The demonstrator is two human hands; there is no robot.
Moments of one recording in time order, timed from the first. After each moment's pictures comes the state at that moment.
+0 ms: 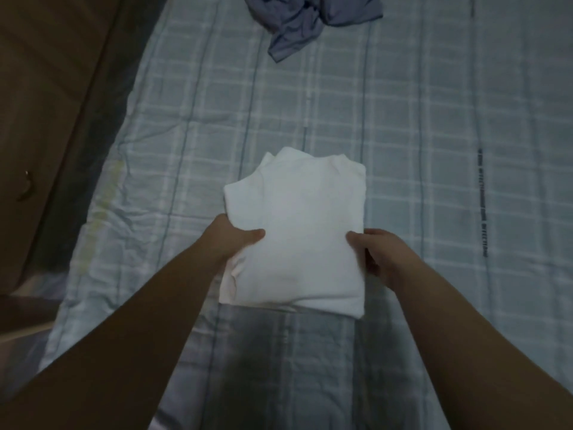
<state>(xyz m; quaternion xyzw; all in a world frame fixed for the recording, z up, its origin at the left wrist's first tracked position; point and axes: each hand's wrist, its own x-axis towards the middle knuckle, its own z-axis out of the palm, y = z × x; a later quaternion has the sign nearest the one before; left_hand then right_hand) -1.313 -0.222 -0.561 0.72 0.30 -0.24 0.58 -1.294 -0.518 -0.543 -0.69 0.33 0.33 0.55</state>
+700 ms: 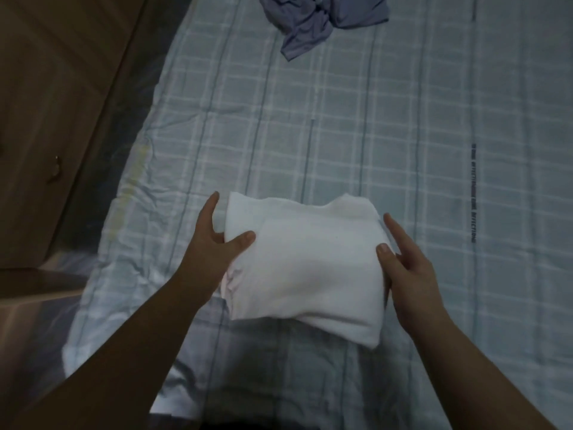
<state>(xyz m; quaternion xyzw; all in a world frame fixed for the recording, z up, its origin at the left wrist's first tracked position) -1.408 -0.233 -0.467 0.67 0.28 -0.10 0.68 -1.395 -0.535 -0.447 -0.75 0.16 0.14 0.63</state>
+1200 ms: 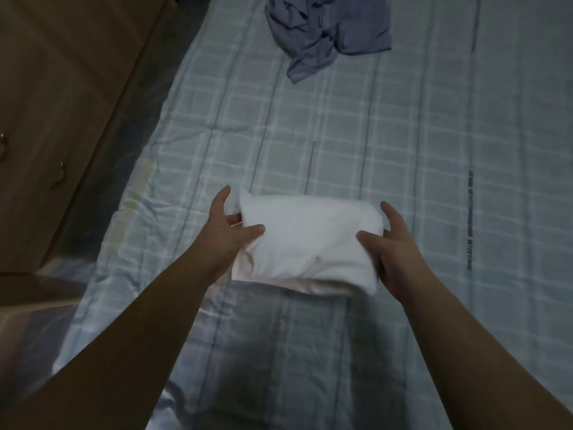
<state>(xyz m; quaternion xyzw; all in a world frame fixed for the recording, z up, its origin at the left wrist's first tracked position) -1.344 -0.237 -0.472 0.61 0.32 -0.12 0.71 -1.308 -0.521 -0.459 -0.66 0.22 0.23 0.68</state>
